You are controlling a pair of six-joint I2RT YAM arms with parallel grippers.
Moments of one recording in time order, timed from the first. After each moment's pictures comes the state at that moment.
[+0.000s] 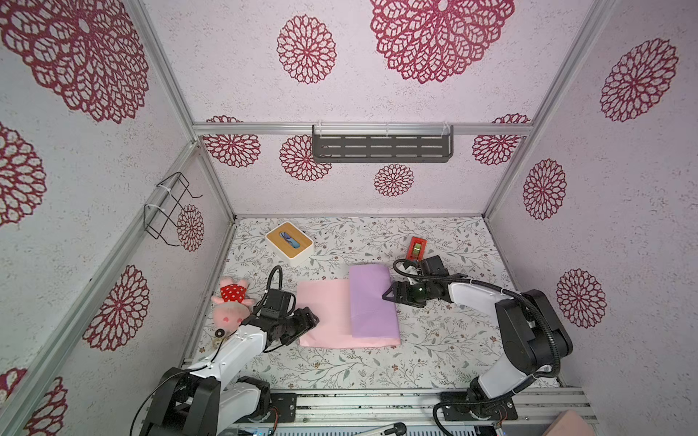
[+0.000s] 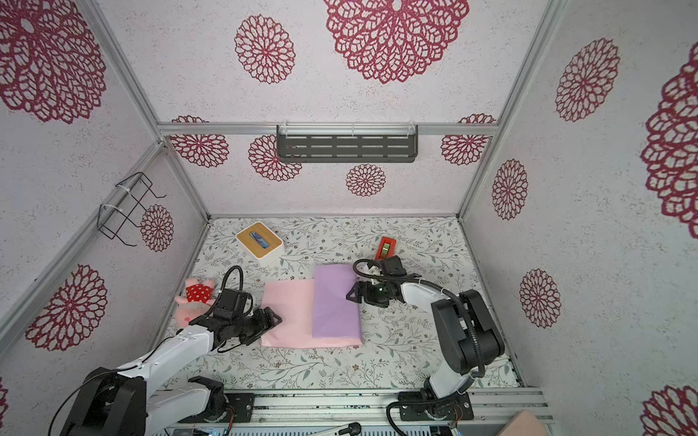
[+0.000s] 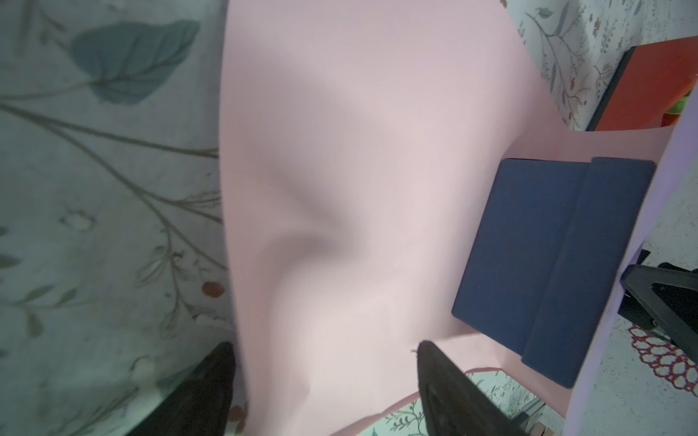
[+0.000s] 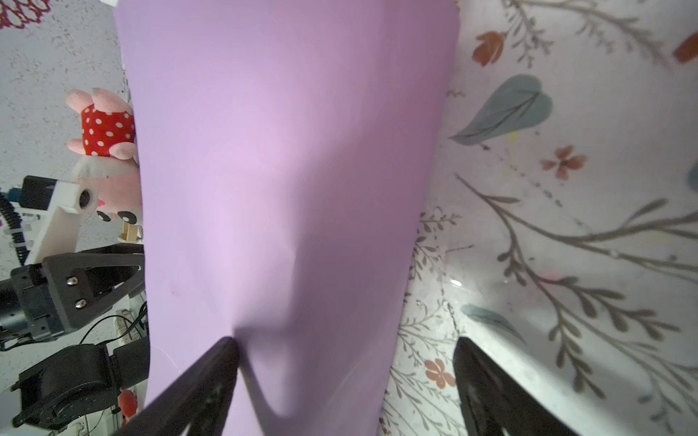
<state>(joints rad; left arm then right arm) -0.26 1.16 0.45 -0.34 0.33 -0.76 0.38 1.64 0.87 -0.29 -0.58 0.40</state>
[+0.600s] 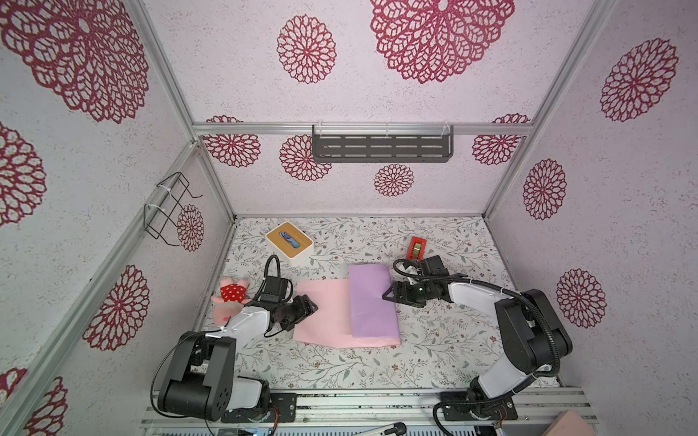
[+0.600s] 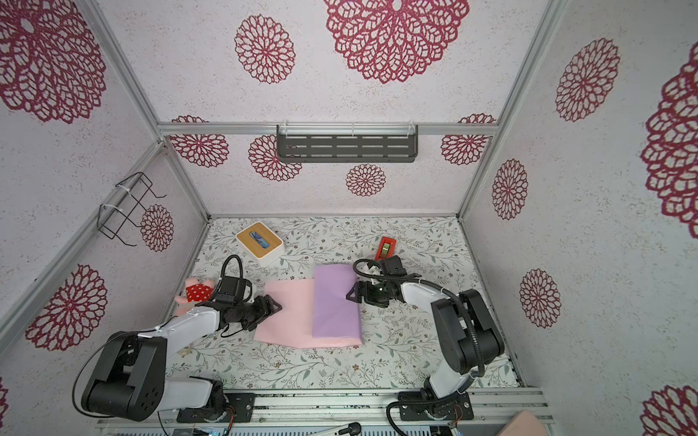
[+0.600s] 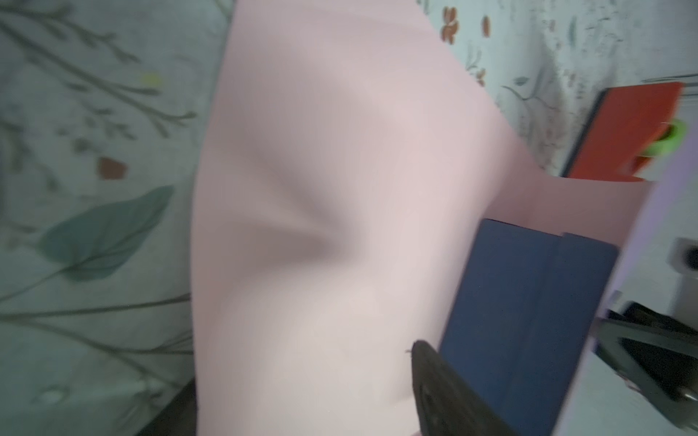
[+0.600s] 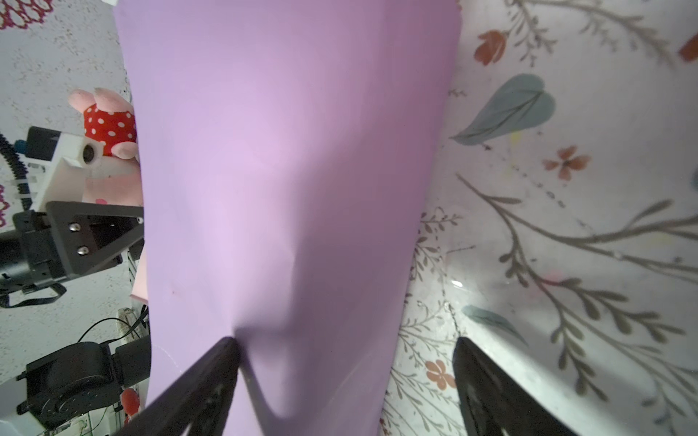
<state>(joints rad) -0.15 1.39 0.55 -0.22 0.40 -0.70 0.38 1.64 0.87 -0.28 -0.58 0.40</state>
